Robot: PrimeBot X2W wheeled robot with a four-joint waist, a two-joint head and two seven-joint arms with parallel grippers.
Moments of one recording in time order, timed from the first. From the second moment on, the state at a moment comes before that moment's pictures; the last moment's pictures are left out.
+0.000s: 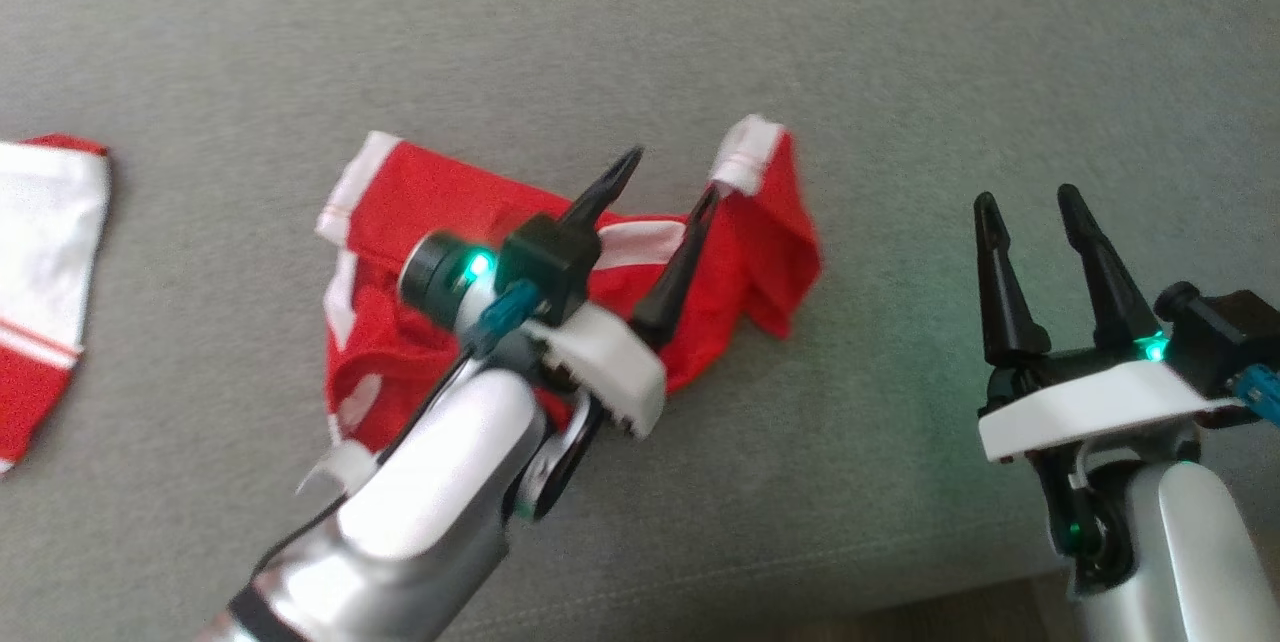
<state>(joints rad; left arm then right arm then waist) -0.62 0.14 -0.89 0.32 -0.48 0.18 -0.22 -0.12 -0.05 0.04 -0.02 0.24 0.13 0.01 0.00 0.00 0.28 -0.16</state>
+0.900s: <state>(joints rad) -0.17 0.34 -0.54 0.04 -0.44 0.42 -0.25 0.02 -0.05 -0.02 -0.09 0.18 0.13 0.09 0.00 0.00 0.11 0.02</state>
